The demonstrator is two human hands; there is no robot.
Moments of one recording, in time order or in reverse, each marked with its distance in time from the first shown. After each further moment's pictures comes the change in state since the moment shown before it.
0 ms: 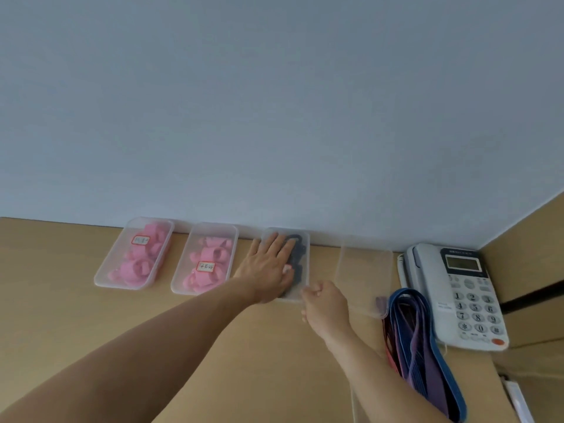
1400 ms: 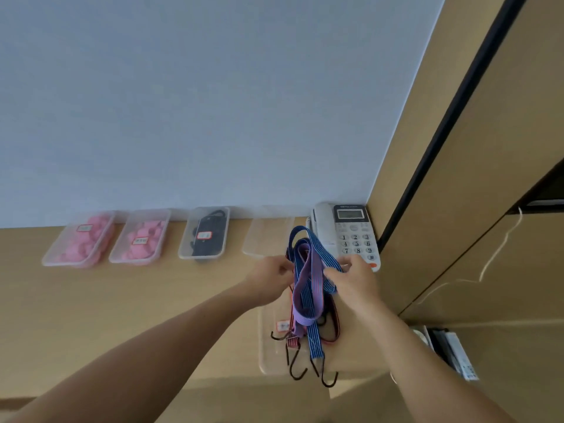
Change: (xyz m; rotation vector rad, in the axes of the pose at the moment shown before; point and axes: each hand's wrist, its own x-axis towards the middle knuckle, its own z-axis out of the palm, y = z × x) left_hand -0.079 0.247 -0.026 -0.704 -0.090 -0.152; right_hand -0.081 0.107 -0.234 0.006 0.179 -0.060
